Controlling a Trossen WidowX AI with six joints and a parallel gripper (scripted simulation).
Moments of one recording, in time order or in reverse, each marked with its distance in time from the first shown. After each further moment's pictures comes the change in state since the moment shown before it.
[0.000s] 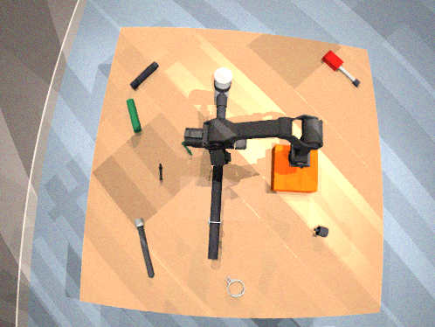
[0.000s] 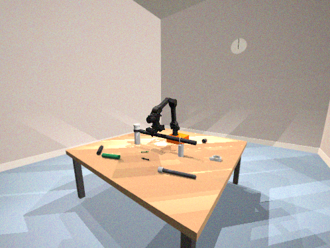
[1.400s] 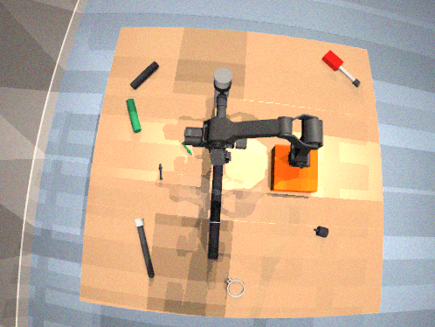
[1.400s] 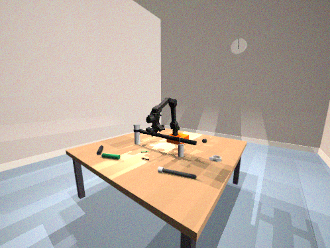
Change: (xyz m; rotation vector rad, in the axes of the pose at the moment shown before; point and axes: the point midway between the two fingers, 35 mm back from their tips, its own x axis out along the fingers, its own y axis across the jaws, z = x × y) arm -0.001 0.000 -0.002 -0.004 -0.007 0.003
